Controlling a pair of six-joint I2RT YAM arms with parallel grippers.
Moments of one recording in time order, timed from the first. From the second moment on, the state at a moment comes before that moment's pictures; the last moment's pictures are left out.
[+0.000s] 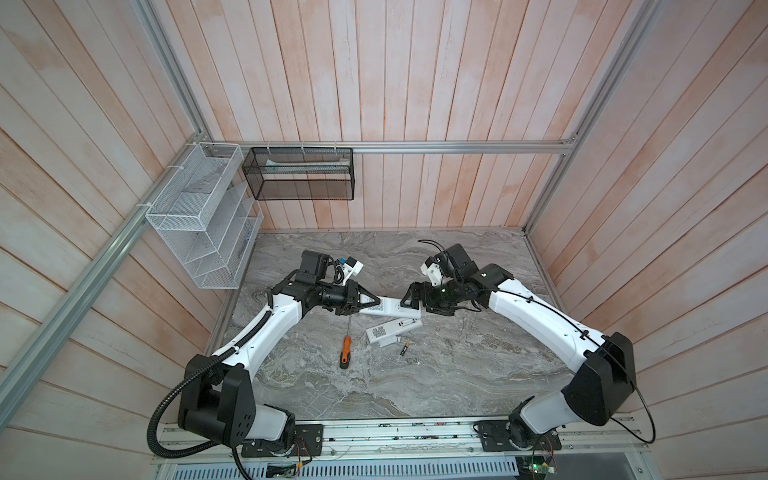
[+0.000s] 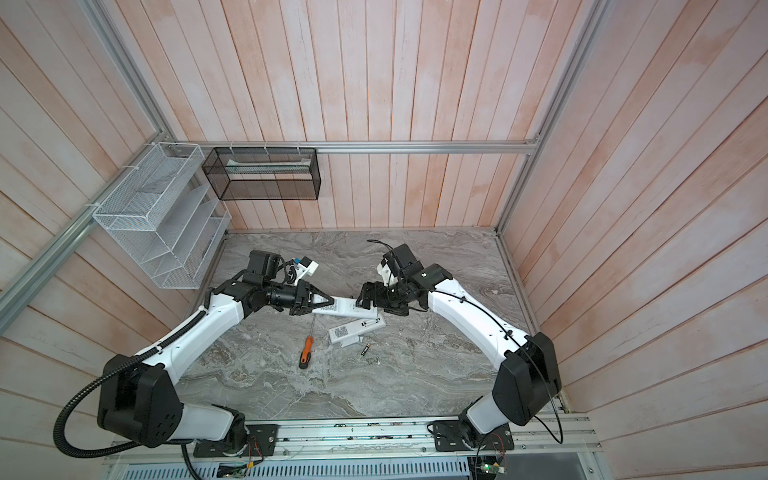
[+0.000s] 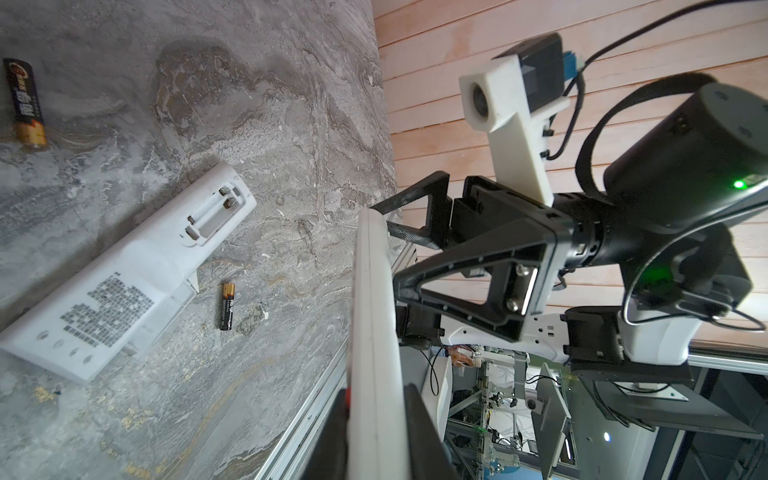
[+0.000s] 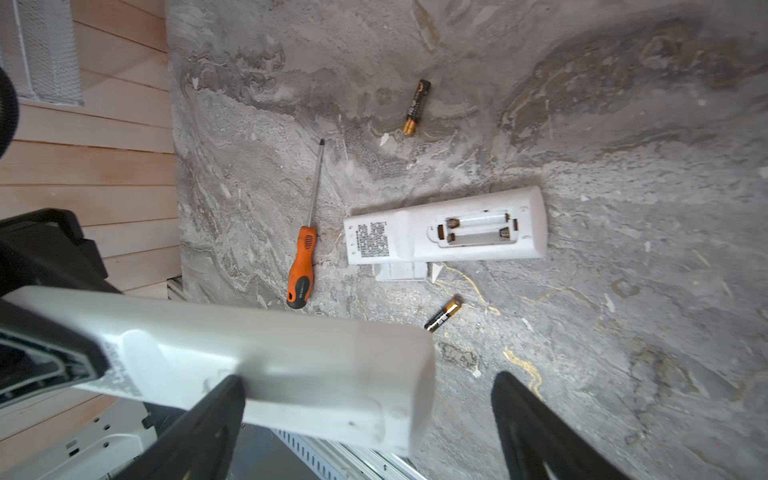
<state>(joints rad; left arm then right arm) -0.30 1.42 1.08 -0.52 1.06 -0.52 0.62 1.52 1.33 -0.83 -0.37 0.63</state>
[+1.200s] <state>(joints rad) -0.29 1.44 1.08 -0.55 1.06 -0.50 0.64 1.52 1.25 -0.72 -0.48 0.66</state>
